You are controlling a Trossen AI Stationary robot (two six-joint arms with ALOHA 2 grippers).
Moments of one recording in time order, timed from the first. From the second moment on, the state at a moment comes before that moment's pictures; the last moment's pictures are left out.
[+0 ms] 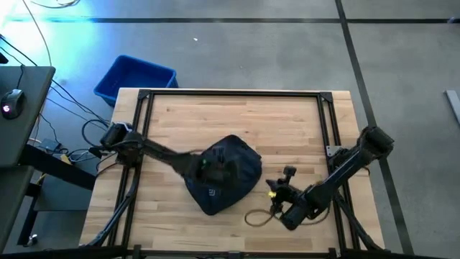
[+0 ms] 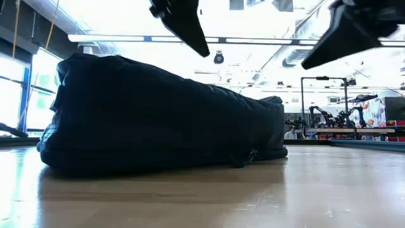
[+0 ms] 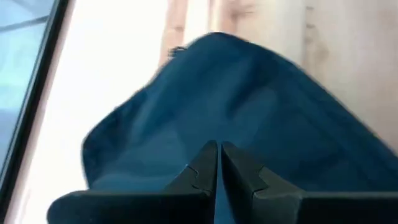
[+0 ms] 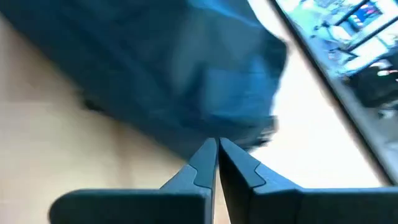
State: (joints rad) left arm -0.36 1.83 1.51 -0.72 -0.56 -0.19; right arm 0.70 1.63 1.05 -0.75 0.92 0.66
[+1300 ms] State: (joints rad) left arm -0.50 1.83 1.39 -0.65 -0.69 -0.20; right arm 0.26 1.66 1.05 -0.68 0.33 0.02
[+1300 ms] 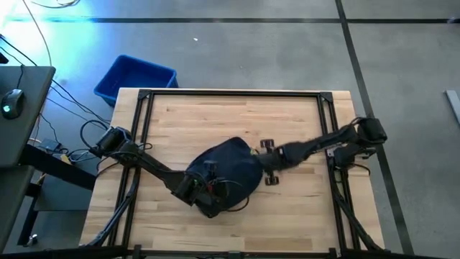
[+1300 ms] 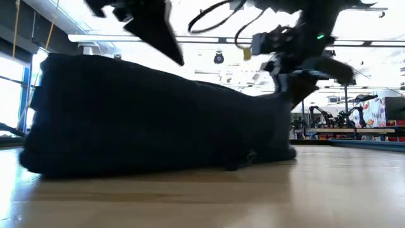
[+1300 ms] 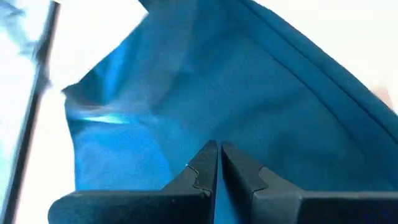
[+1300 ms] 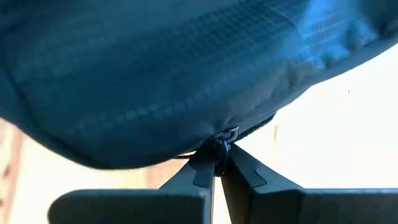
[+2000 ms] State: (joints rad) left arm -0.21 1.89 1.39 -0.14 -0.09 0.67; right arm 0.62 1.66 1.05 -0.58 0.72 0.42
